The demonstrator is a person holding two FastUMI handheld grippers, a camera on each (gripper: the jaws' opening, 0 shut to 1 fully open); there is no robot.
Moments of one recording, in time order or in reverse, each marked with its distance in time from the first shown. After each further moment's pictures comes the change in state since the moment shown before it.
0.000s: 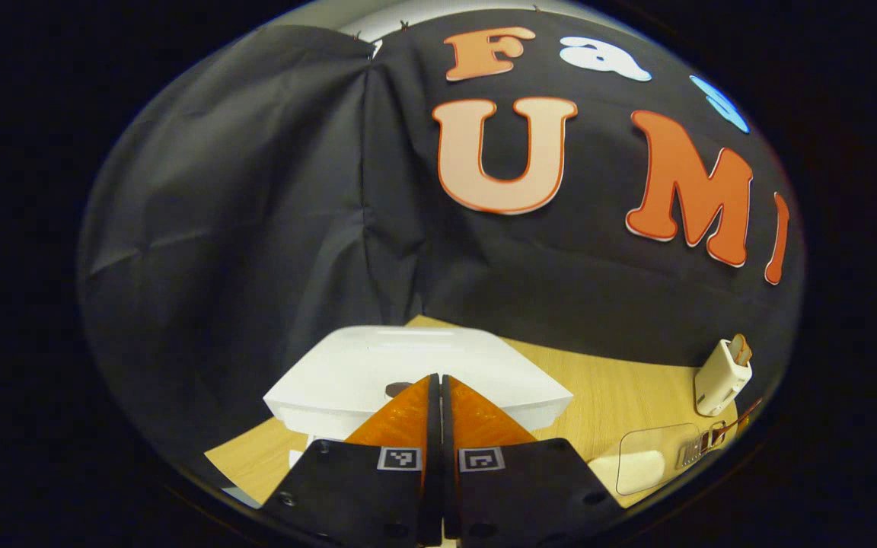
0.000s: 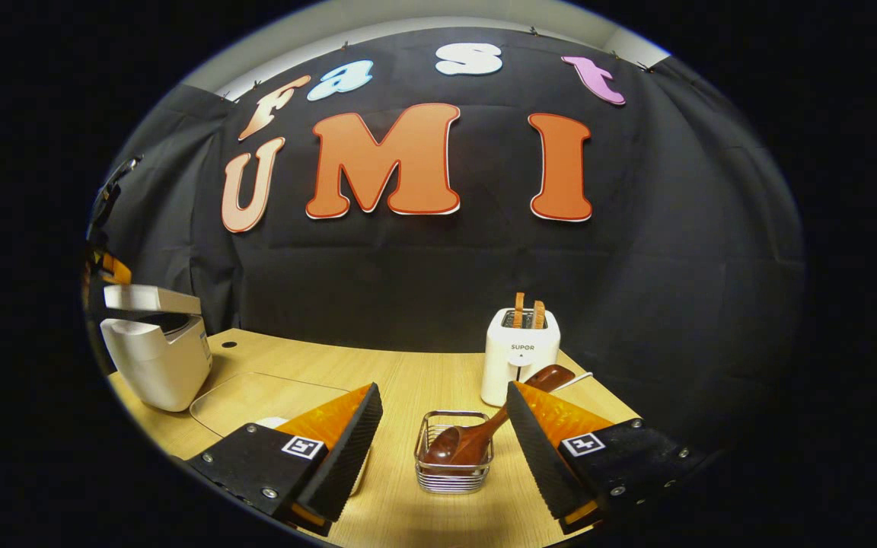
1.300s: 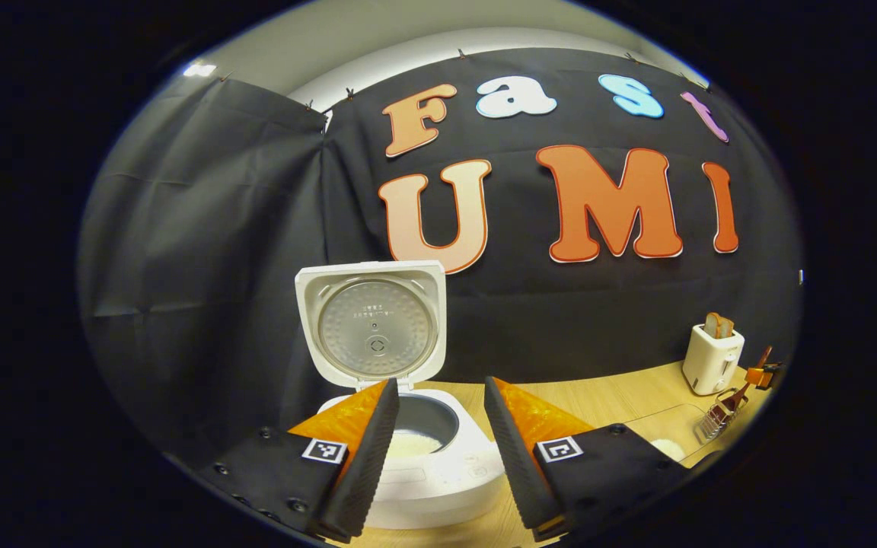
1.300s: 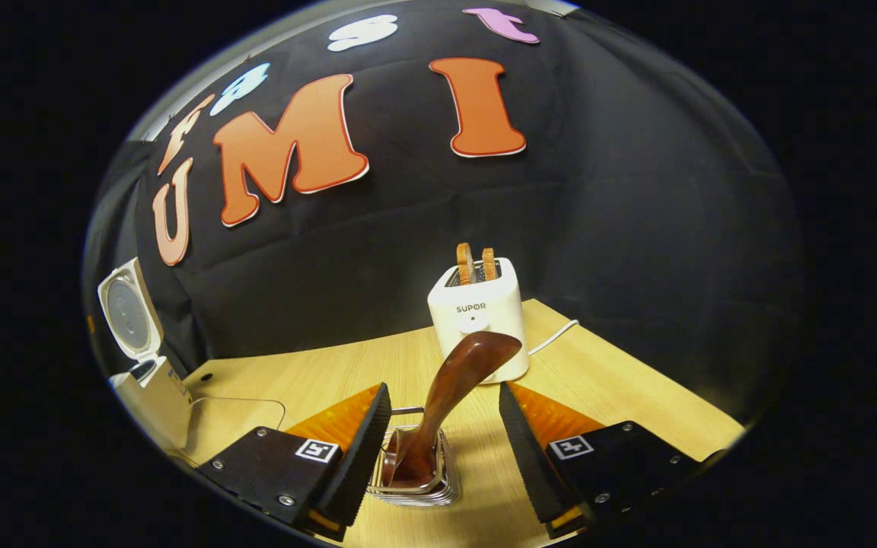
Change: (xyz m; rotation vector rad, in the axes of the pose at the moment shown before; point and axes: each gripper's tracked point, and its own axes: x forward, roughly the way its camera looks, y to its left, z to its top) left arm -0.051 -0.047 -0.011 0.131 -0.234 -0.113; right arm 0.061 -0.054 -0.045 0.314 0.139 -0.081
